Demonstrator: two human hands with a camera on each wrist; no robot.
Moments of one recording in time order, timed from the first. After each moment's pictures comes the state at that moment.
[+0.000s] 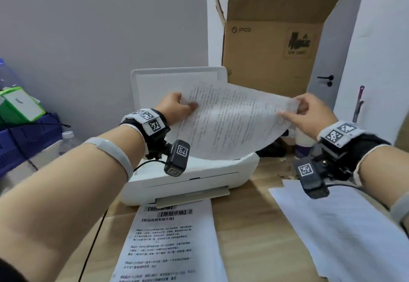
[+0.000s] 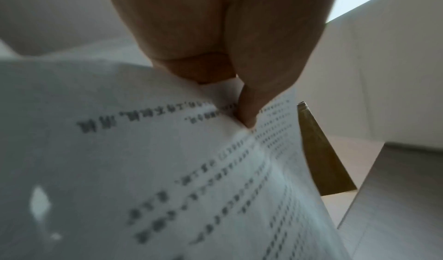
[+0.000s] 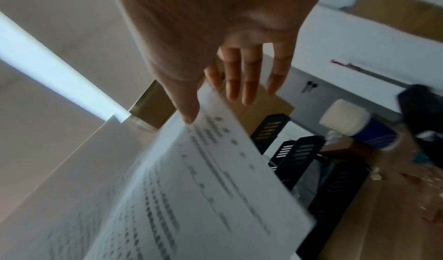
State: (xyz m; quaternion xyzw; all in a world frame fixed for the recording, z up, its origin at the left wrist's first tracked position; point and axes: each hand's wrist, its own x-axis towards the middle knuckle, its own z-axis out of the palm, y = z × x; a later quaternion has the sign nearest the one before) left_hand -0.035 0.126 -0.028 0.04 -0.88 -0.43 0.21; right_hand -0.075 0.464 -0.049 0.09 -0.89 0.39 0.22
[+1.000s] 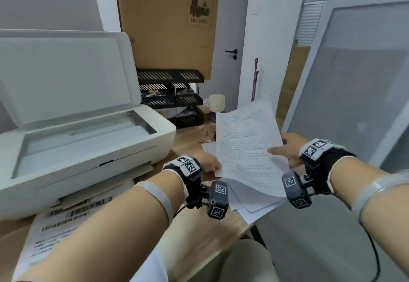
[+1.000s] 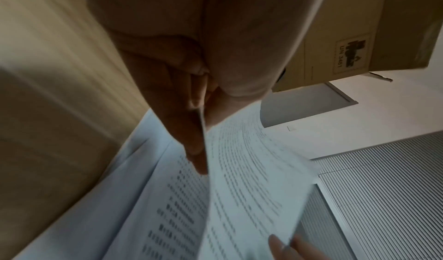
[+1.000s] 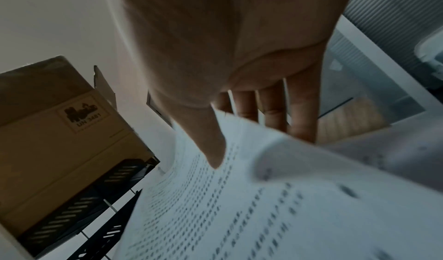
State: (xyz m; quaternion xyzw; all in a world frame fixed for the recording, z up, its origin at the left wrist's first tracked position) left_hand -0.020 0.385 -0.198 0.03 -0.82 -0.52 -0.24; right_hand 0.012 0.632 -0.161 -0.16 -0.95 0.28 -0.05
